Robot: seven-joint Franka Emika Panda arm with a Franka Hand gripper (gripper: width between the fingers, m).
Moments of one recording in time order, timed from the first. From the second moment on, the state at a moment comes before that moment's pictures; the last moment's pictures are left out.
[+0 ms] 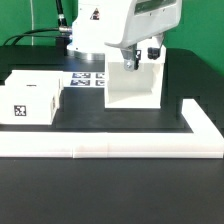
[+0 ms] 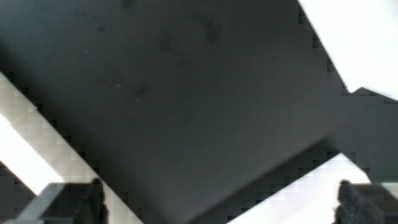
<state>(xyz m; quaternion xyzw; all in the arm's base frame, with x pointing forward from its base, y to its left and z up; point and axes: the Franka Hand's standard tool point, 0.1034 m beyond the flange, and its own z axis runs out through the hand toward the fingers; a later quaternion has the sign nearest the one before) 0.560 0.055 0.110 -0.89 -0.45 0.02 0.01</state>
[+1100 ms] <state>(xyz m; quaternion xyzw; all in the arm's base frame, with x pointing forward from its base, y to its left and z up) 0.497 0.081 0.134 -0.95 -0.30 0.00 -0.01</state>
